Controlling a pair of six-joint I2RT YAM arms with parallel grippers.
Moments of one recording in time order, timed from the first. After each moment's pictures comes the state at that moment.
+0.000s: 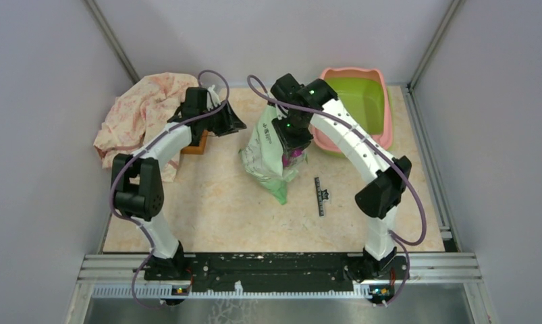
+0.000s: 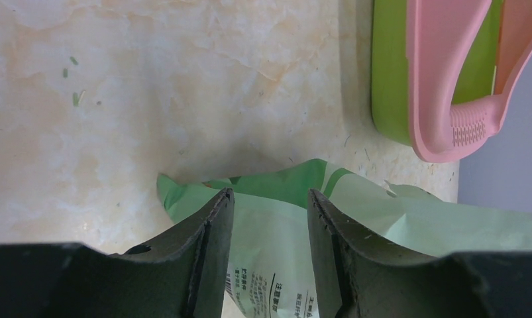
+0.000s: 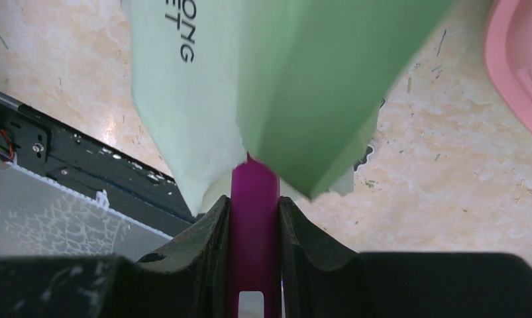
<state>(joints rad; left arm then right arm) -0.22 1.77 1.32 -0.21 0.43 -0.53 0.70 1.88 2.13 -1.49 -0.05 0.22</state>
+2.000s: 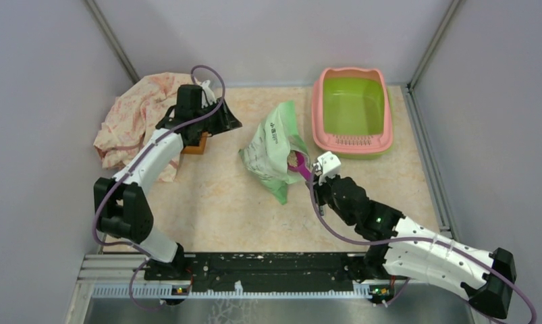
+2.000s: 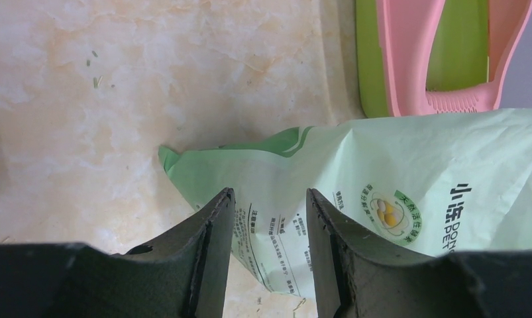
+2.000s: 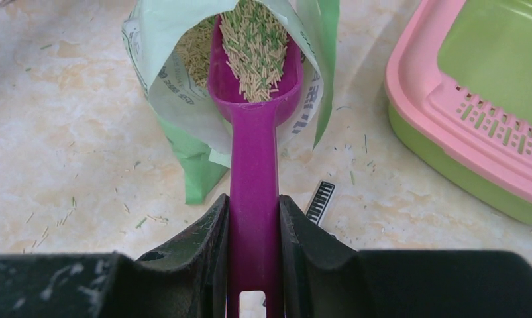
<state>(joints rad) -0.27 1.57 1.30 -0.32 0.31 -0.48 0.97 0.73 0.55 -0.17 0.41 0.10</state>
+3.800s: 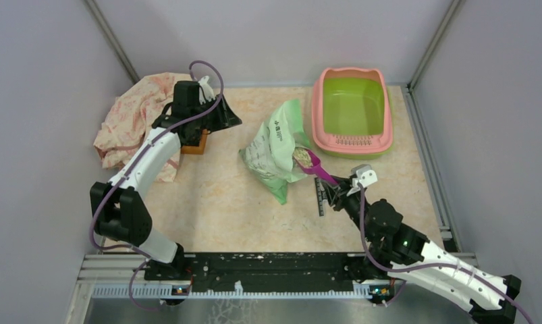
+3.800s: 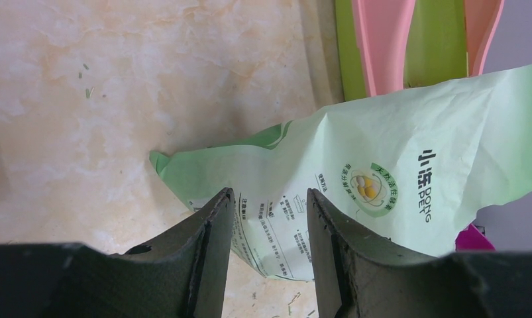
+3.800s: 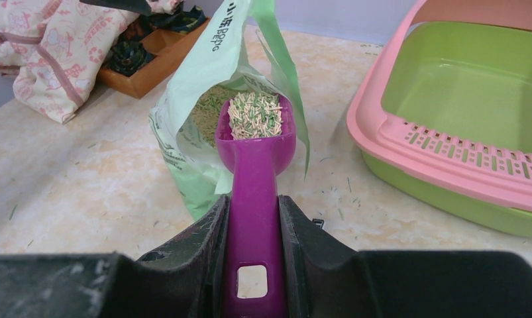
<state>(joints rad) -0.27 1.55 1.34 -0.37 0.34 -0.46 1.03 0.31 0.37 -0.08 0.55 0.10</state>
